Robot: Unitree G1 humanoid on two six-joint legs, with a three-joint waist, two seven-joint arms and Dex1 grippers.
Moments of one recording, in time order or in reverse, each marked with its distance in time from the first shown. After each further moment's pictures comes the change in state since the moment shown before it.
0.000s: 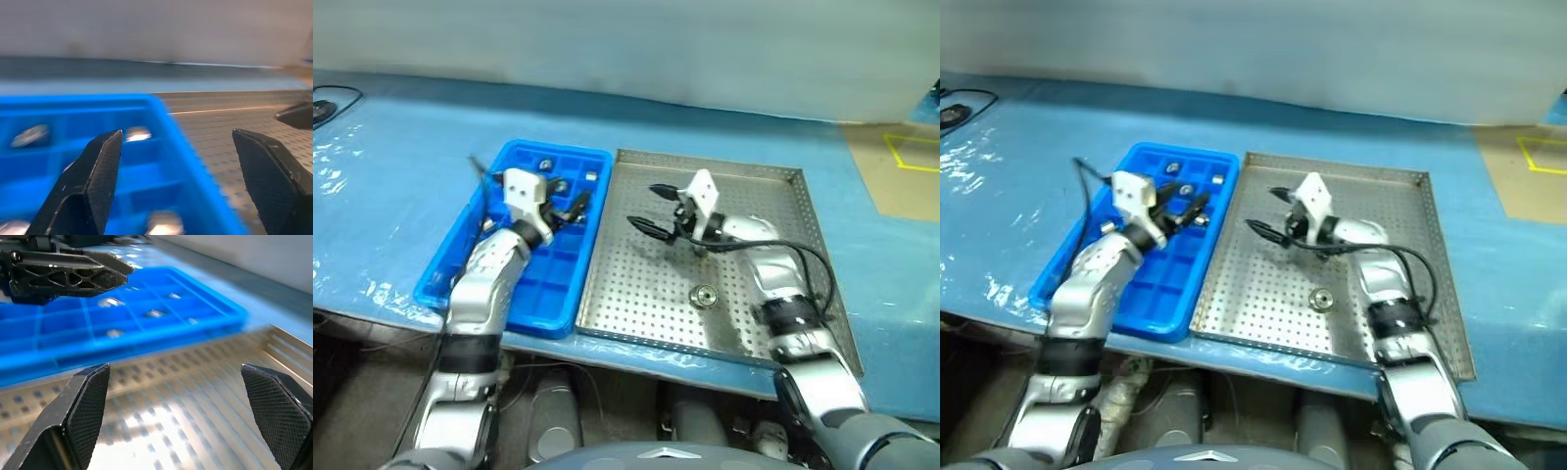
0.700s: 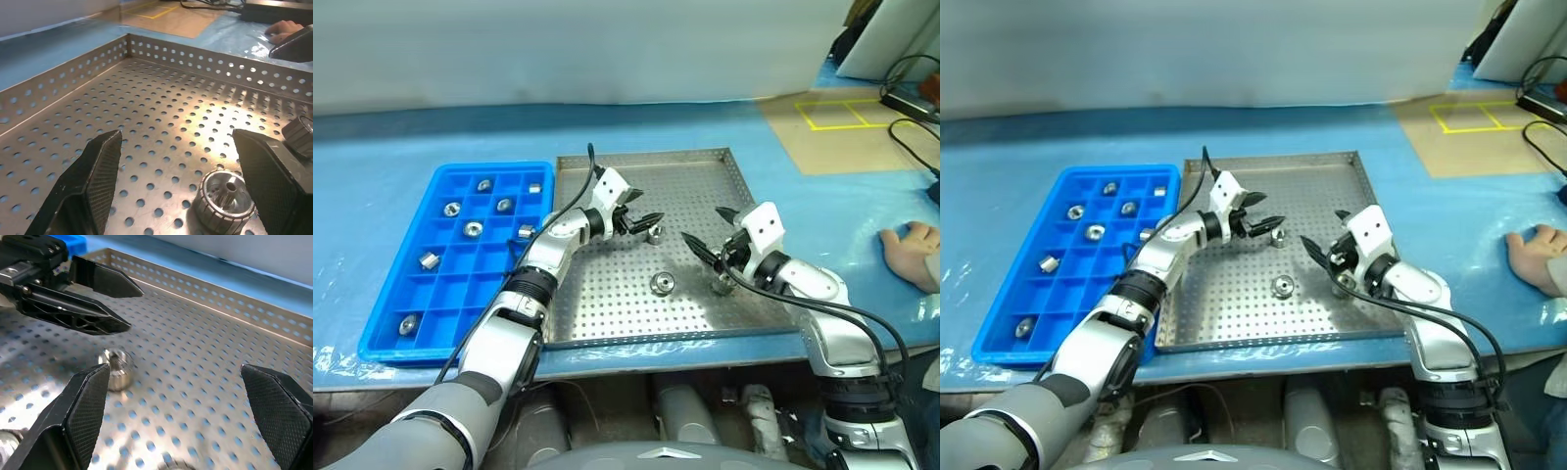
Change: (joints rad) left arm -0.373 -0.148 -0.172 0.740 0.187 -0.329 -0.273; right arm 0.366 -0.113 -0.107 -0.471 0.003 0.220 -0.265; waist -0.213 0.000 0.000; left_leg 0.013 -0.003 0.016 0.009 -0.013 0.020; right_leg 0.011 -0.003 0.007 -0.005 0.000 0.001
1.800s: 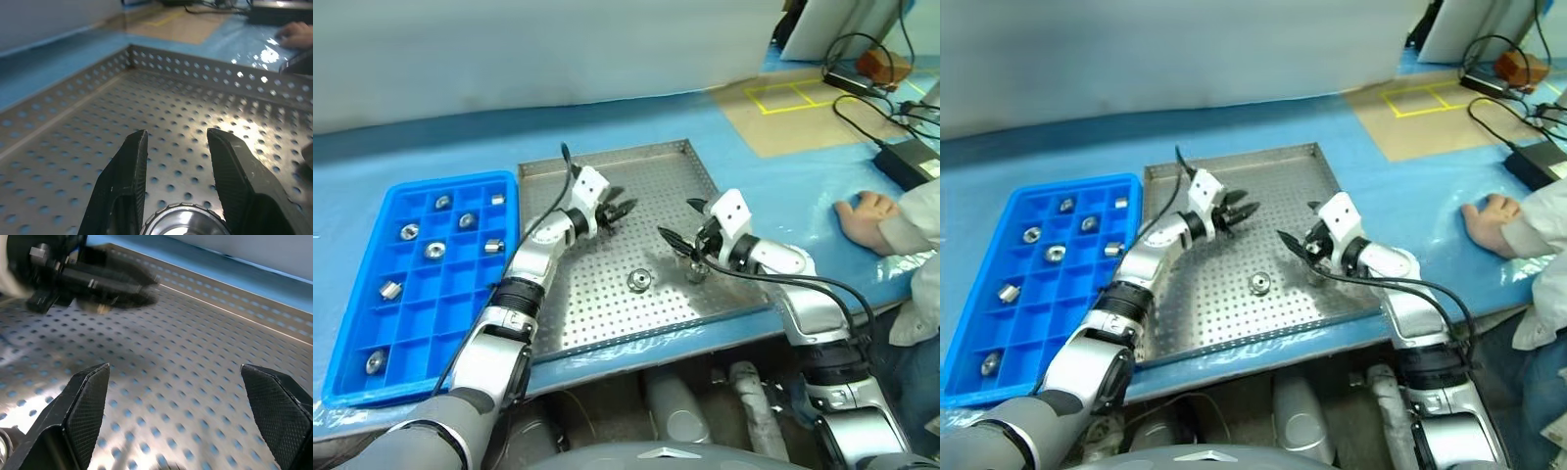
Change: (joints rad) left arm 0.154 0.056 0.135 -0.334 -0.005 0.095 0.170; right arm -0.259 0.035 0.172 0.270 -0.007 -0.093 0.097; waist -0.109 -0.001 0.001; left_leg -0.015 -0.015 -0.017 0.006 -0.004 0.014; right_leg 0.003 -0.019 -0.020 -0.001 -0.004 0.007
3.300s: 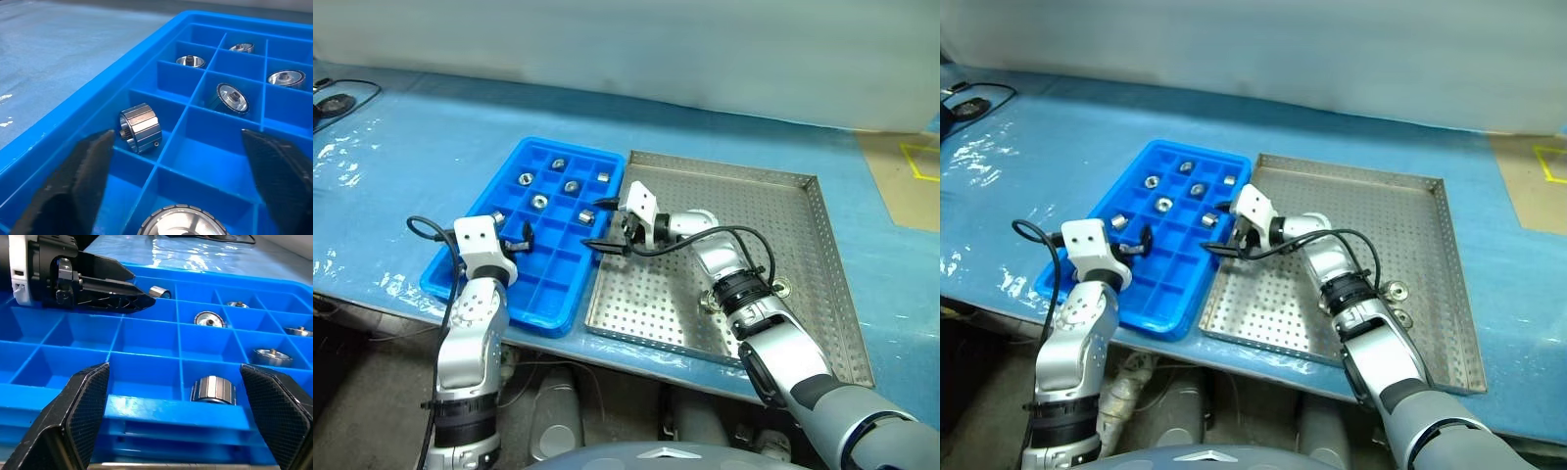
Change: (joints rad) left arm 0.551 -0.042 0.199 -0.758 -0.025 0.397 0.633; right arm -0.376 0.247 0.144 0.652 -0.082 -0.397 0.301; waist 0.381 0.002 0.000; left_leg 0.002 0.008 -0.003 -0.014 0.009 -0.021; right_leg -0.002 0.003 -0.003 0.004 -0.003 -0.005
